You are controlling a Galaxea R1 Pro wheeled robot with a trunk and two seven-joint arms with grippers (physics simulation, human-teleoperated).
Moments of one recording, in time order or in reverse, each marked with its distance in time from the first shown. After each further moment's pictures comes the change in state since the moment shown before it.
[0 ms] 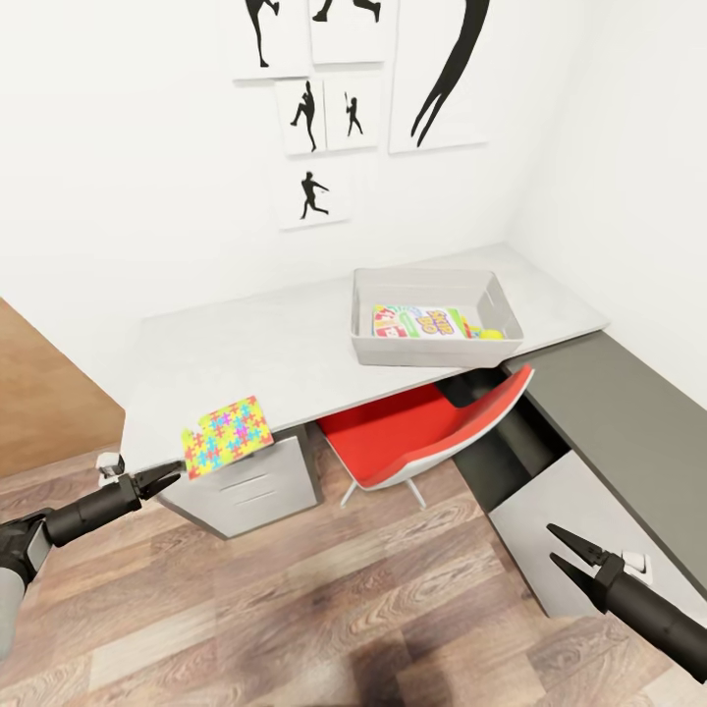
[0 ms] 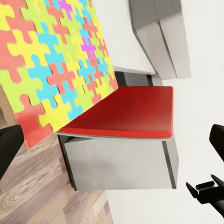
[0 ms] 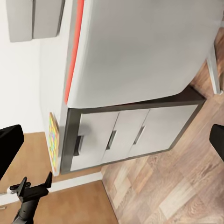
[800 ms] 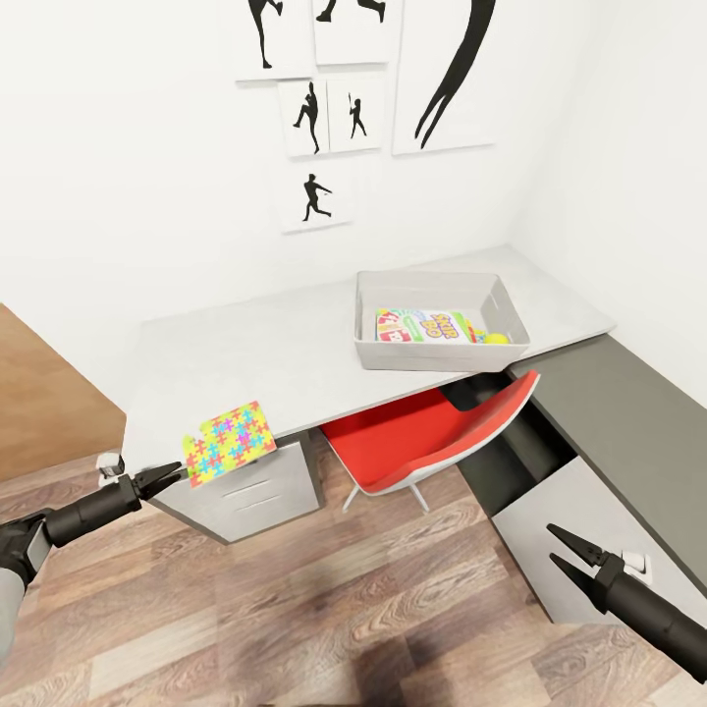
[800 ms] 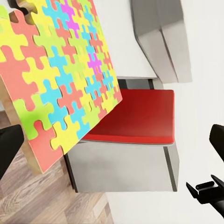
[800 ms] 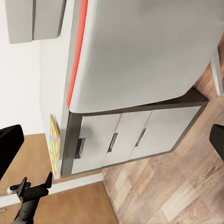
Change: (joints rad) left arm 0.001 0.000 0.001 0.000 0.000 0.000 0.000; right arm 0.000 0.000 0.000 0.002 0.000 0.000 0.000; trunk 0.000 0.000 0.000
